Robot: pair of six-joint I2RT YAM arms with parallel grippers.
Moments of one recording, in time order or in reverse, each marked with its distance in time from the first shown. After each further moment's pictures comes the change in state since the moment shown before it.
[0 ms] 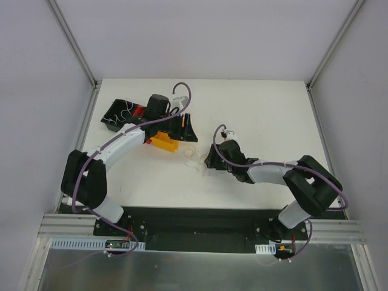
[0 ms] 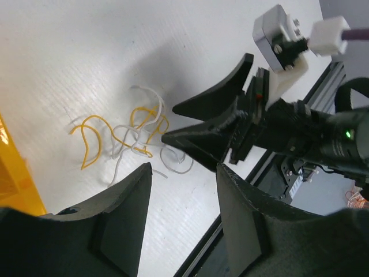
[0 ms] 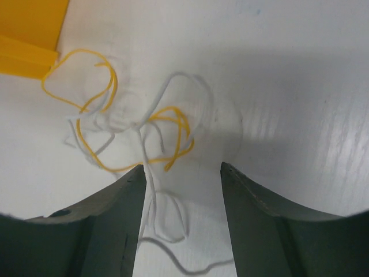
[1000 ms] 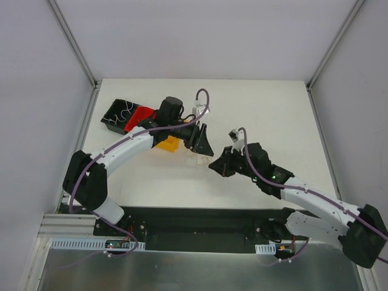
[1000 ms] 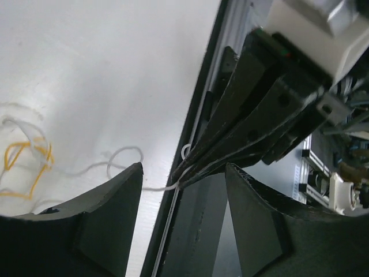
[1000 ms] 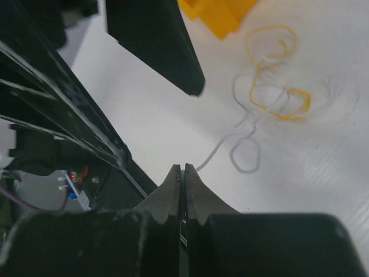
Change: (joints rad) left arm -0.141 0.056 0.061 0.014 0.295 0.027; right arm 0.068 -0.543 -0.066 -0.288 -0.268 -0.071
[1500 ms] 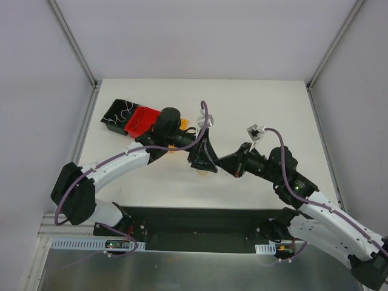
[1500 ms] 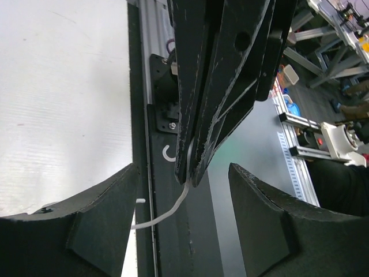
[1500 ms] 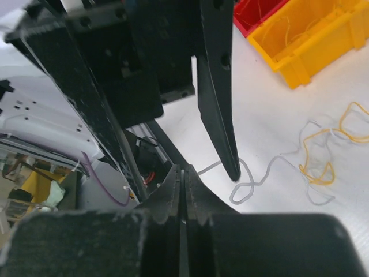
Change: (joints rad) left arm -0.114 -0.174 -0.188 0.426 0.216 -0.062; right arm -0.045 -0.340 0.030 -0.010 -0.177 0.037
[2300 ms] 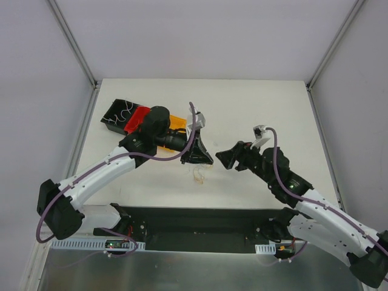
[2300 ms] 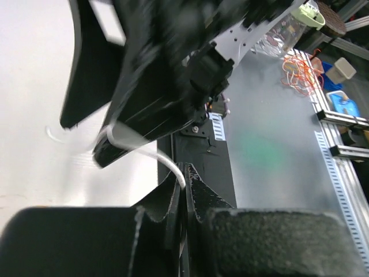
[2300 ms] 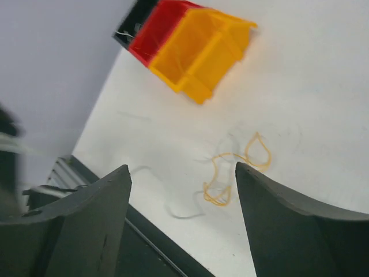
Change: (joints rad) left arm -0.032 -0.127 0.039 -0.209 -0.115 0.192; right arm -0.005 0.006 -0.005 -0.036 0.317 -0.012
